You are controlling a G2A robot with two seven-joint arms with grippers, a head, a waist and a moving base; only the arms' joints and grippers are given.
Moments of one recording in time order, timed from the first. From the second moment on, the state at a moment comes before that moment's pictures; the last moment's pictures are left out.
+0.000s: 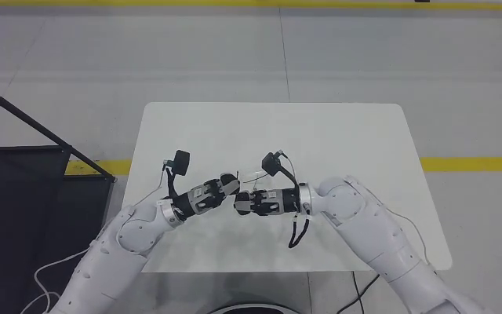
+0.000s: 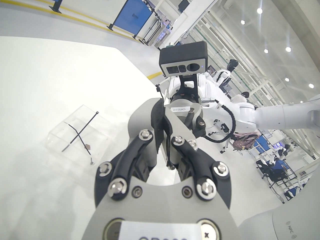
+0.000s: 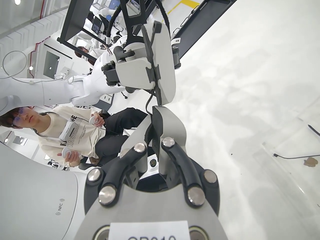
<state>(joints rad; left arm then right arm) 1.23 -0.99 -1.16 -1.59 0.19 -0.77 -0.33 -0.77 -1.19 0.78 -1.34 0.08 -0.63 0.92</state>
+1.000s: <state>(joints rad) 1.20 -0.99 -1.19 -1.48 0.07 -0.95 -0.49 -0.77 -1.16 0.83 -1.43 0.00 -0.56 1.10</state>
